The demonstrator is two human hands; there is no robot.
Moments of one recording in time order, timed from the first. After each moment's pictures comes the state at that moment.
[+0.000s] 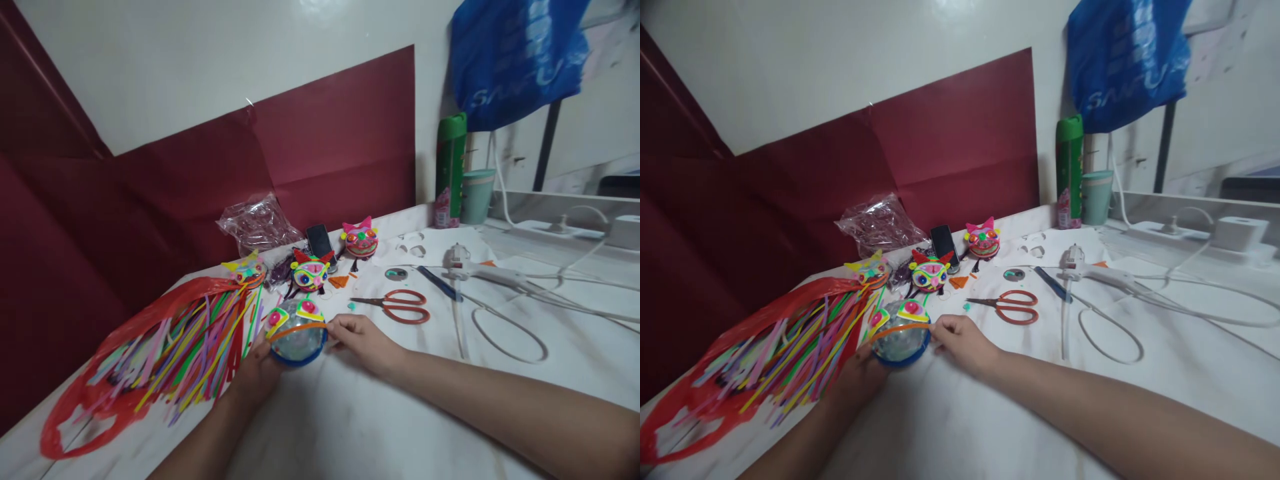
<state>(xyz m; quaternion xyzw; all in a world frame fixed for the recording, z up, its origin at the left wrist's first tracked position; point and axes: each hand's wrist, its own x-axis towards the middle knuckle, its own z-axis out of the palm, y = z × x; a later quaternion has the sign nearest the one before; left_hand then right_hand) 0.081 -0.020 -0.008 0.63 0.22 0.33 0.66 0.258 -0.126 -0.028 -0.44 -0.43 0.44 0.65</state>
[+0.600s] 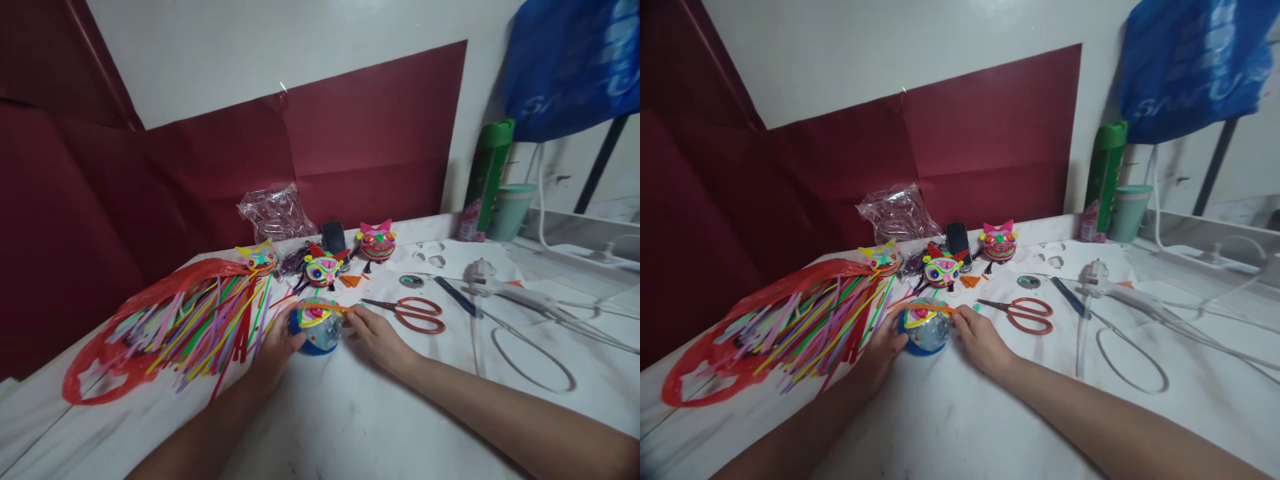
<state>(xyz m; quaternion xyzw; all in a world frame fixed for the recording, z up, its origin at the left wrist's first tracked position) 0.089 -0.023 -0.030 0.62 0.22 0.38 0.65 0.274 -0.121 -0.043 -0.56 -0.50 0.27 0.60</state>
